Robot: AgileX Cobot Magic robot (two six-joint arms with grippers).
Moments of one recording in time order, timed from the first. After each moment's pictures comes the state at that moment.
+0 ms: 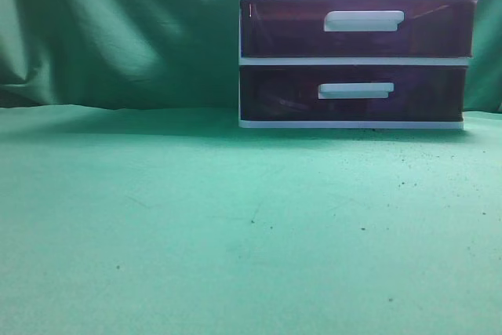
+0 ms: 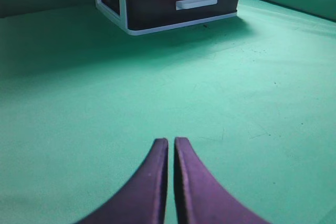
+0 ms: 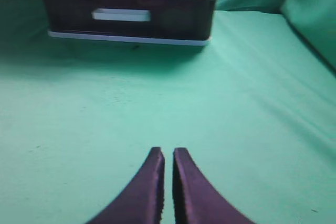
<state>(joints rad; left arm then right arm) -0.58 -0.02 0.02 0.03 0.26 -0.08 0.14 -0.01 0.02 -0.05 0.38 0.03</state>
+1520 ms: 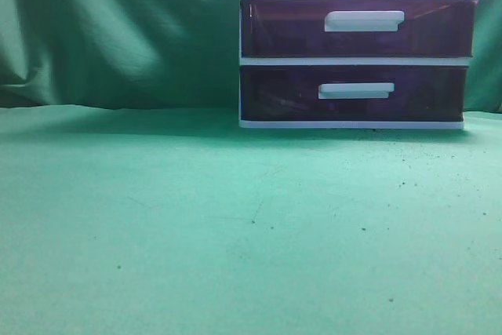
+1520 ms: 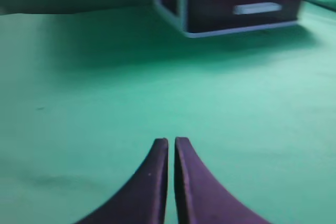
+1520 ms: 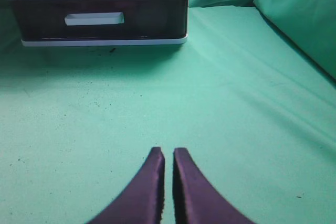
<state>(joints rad) -0.41 -0.02 0.02 0.04 0.26 -0.08 0.06 -0.01 0.02 -0.06 0.38 0.08</state>
